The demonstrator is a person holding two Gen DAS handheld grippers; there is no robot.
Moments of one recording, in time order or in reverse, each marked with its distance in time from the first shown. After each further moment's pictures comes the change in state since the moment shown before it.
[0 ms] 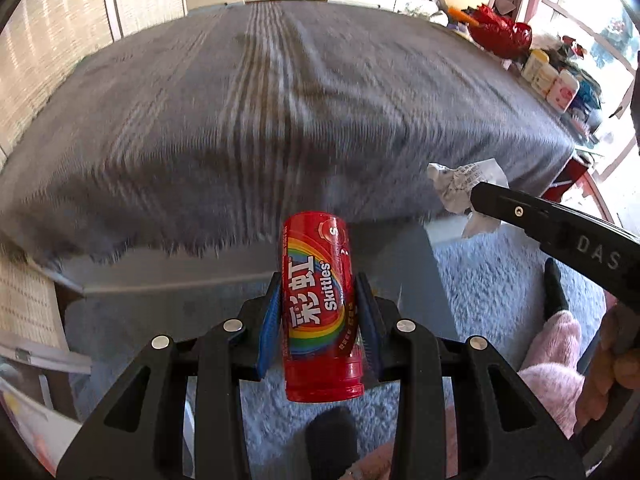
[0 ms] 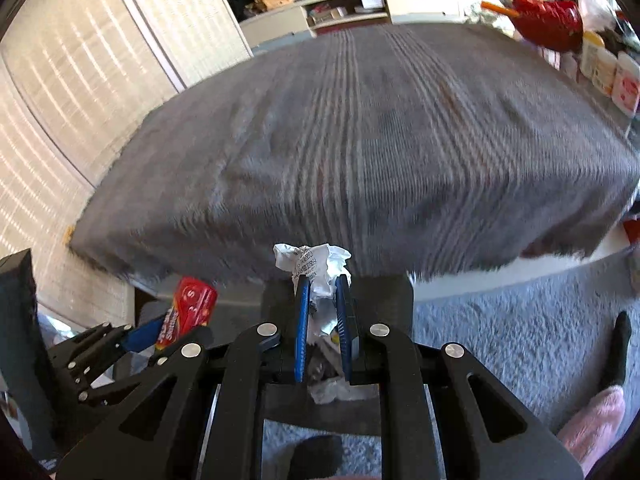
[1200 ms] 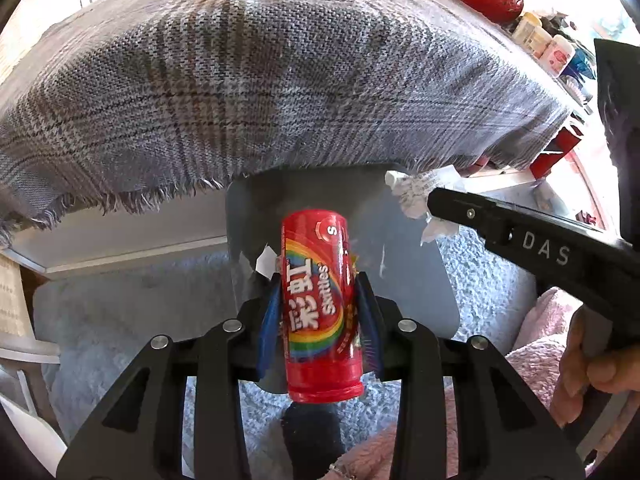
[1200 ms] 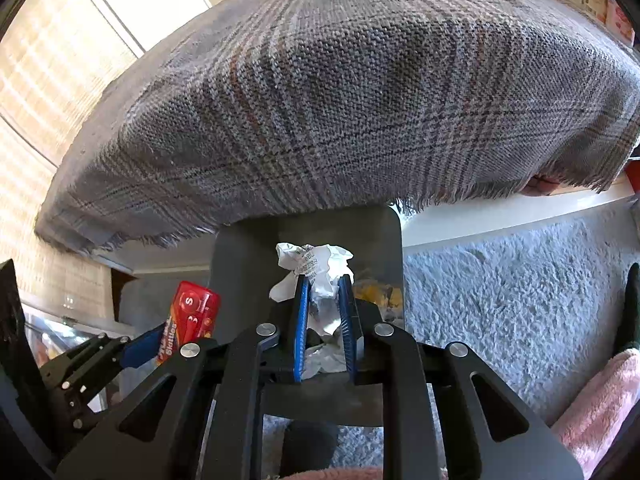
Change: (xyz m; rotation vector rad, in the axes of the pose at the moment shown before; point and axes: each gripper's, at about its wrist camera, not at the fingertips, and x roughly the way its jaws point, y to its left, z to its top) left arm 0.058 -0.016 -0.023 0.017 0.089 -0.087; right arm 0.052 -0.027 -0.028 0.072 0.115 -0.030
